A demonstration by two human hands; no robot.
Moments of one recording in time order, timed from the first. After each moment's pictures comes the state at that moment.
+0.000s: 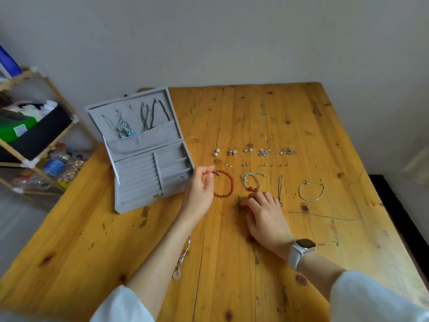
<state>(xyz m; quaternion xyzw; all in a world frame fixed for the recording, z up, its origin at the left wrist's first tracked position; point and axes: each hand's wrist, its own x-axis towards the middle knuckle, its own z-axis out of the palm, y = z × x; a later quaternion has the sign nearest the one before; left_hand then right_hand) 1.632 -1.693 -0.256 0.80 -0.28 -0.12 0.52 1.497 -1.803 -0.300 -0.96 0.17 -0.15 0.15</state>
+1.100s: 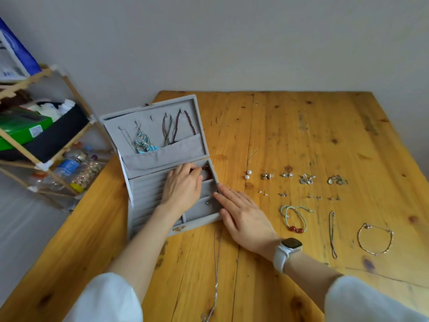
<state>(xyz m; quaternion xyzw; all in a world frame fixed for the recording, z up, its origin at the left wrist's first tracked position) 1.786 -1.671 -0.277 0.91 -0.39 0.11 0.11 1.634 -1.786 -0.297 -0.96 0.02 -0.10 0.24</state>
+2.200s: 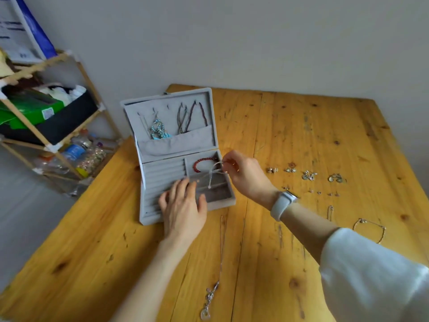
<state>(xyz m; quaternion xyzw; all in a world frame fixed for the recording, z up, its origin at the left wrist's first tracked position) 1.704 -1.628 -0.287 0.95 -0.22 0.12 0.17 1.674 -1.790 -0.228 -0.91 0.07 -0.17 0.36</state>
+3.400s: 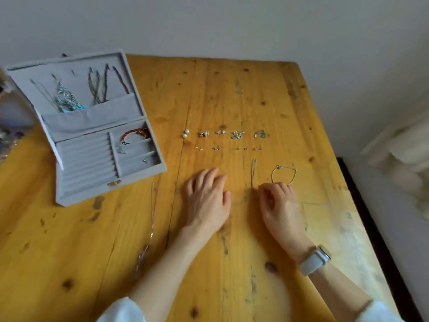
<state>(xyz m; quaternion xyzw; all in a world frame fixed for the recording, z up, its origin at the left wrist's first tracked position) 1.572 -1.736 -0.305 0.89 -0.42 -0.01 0.20 1.446 -1.846 -0.303 -0.89 0.31 -0.26 0.20</state>
